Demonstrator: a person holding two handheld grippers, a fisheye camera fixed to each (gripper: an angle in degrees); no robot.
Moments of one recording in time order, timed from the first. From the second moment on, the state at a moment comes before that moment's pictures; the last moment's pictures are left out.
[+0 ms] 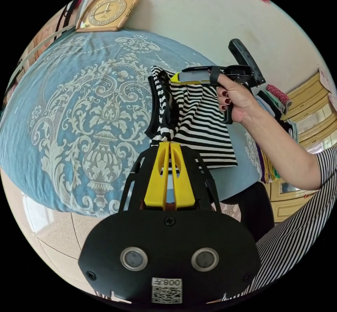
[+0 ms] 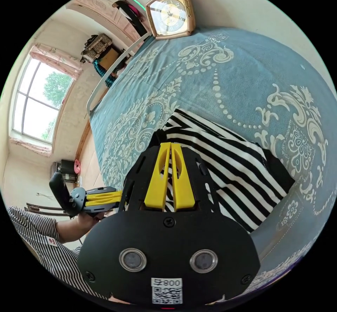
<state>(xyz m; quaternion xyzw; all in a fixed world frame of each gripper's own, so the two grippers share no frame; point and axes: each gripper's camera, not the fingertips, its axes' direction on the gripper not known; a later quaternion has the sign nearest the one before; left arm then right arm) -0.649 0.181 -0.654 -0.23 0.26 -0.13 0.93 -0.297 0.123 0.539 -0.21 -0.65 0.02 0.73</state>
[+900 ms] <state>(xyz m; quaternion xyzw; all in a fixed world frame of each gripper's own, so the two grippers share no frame) -0.516 0.173 -0.684 -0.25 0.42 0.10 0.87 -0.131 0.370 0.594 -0.38 -0.72 0.20 0.55</state>
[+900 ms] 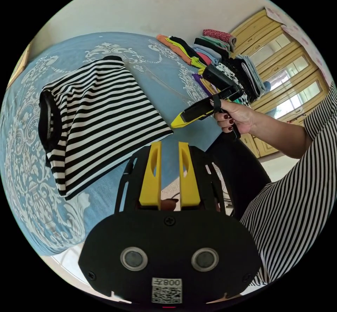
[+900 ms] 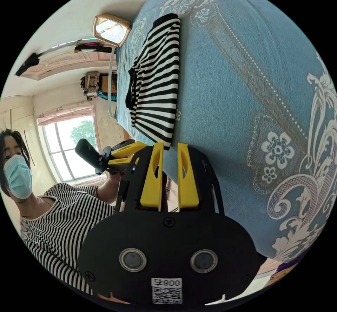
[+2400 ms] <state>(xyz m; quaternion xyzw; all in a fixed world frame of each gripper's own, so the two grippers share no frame) -0.727 0.273 -0.554 -0.12 0.55 -0.58 0.59 0.060 0.452 0.533 -0.26 -0.83 0.23 0.44</state>
